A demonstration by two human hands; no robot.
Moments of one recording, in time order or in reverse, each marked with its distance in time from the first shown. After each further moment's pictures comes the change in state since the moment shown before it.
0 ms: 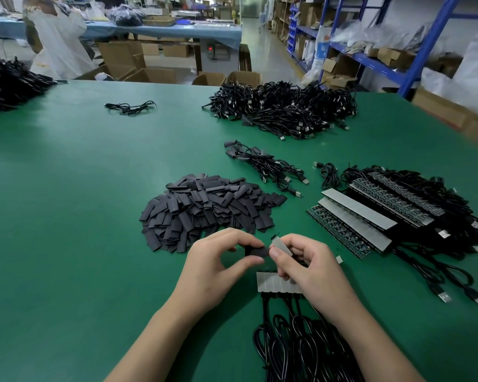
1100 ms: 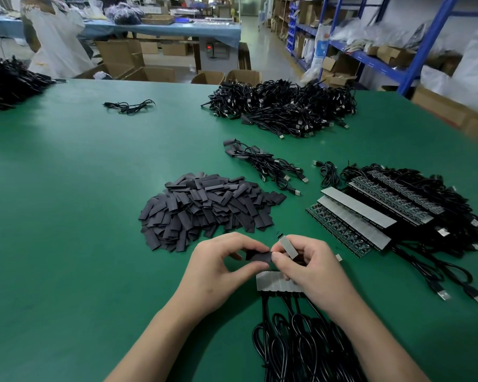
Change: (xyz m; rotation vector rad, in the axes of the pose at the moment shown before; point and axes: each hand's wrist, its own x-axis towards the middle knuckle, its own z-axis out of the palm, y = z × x) left_hand -0.004 -0.002 0.004 -0.047 -0.072 -0.019; right_hand 0.002 0.004 -0.003 -0.028 -0.006 0.019
